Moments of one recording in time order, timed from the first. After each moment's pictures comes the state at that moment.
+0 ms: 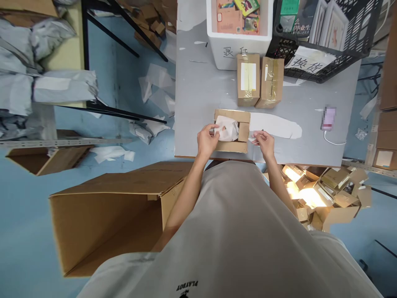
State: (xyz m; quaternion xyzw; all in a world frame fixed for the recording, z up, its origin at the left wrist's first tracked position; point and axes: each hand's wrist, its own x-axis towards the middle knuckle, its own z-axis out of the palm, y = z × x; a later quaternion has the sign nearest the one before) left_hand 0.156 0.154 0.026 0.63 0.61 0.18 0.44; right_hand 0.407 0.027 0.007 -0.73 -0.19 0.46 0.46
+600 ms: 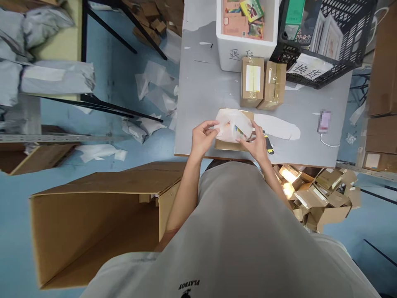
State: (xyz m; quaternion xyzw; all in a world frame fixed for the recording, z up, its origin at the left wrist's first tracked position) left_hand 0.125 0.158 0.057 0.51 0.52 0.32 0.60; right_hand 0.349 0.043 0.049 -0.75 -0.44 0.31 0.38
